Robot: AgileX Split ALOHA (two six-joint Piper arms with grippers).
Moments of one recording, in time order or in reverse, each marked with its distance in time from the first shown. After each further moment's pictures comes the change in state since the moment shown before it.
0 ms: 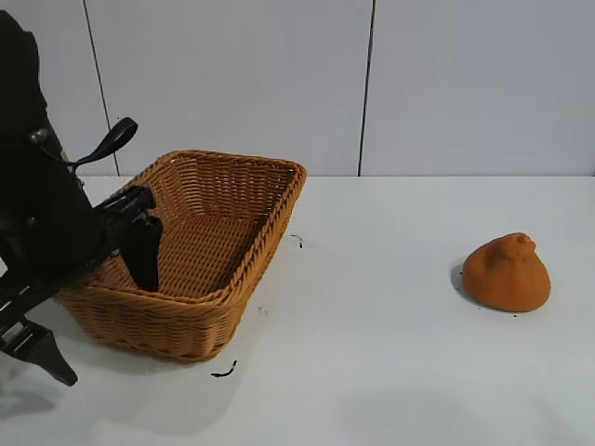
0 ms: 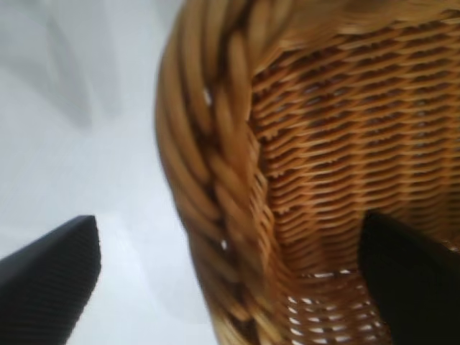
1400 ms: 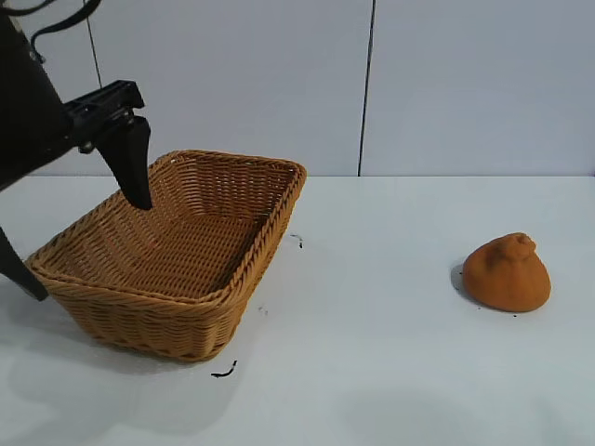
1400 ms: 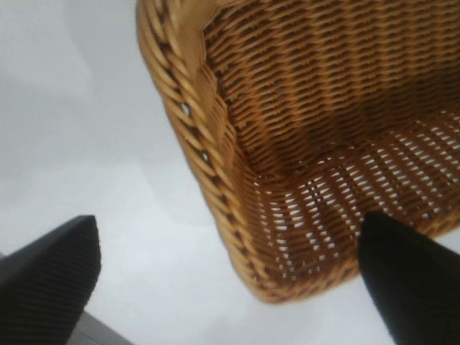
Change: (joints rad) left arm 0.000 -0.182 -0.117 -0.010 0.244 0.051; right arm 0.000 0.000 0.000 0.000 -0.001 0.000
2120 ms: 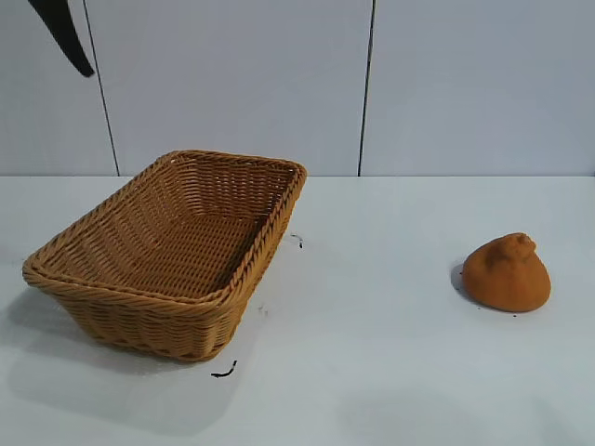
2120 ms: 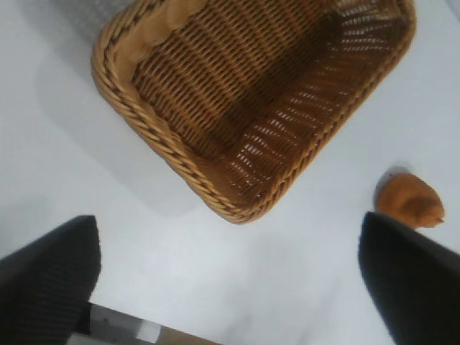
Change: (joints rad) left arm 0.000 -0.329 0.002 0.055 0.102 0.274; right arm 0.000 0.000 0.000 0.000 0.000 0.000
